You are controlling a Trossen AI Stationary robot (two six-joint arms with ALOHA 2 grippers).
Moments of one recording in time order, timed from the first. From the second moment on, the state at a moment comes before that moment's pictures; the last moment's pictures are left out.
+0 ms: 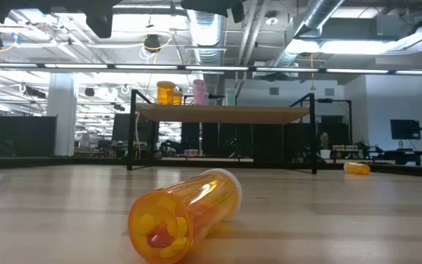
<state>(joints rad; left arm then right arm) -0.24 0.75 0.38 0.44 -0.19 -0.08 0.15 1.64 1.22 0.27 0.34 -0.03</state>
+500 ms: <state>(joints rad) -0.24 0.76 0.38 0.41 -0.18 -0.10 0.16 1.64 1.22 0.30 0.34 0.22</state>
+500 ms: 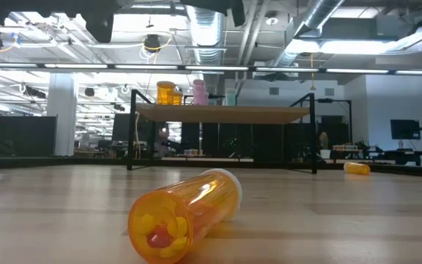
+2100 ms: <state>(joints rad) -0.24 0.77 0.38 0.35 -0.16 -0.13 0.15 1.79 1.32 0.48 0.11 0.08</state>
